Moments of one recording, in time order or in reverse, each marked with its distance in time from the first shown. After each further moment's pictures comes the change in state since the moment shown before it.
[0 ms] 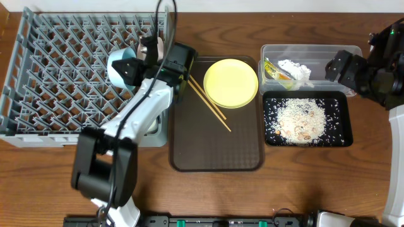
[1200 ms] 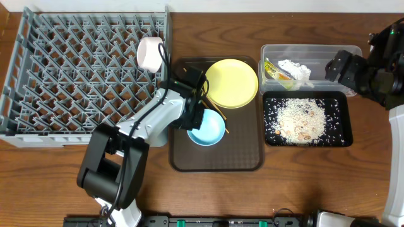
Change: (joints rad) left arm -0.087 0.000 -0.087 -0.241 1.477 -0.135; right arm 0.000 0.000 0.000 0.000 0.000 0.000
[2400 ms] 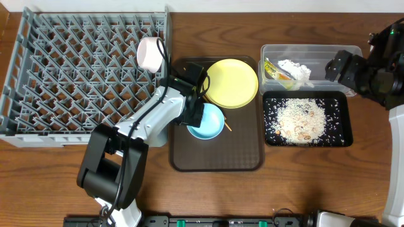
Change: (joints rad) left arm 0.000 0.003 0.016 0.020 -0.038 -0.028; right arm 0.000 0.000 0.000 0.000 0.000 0.000
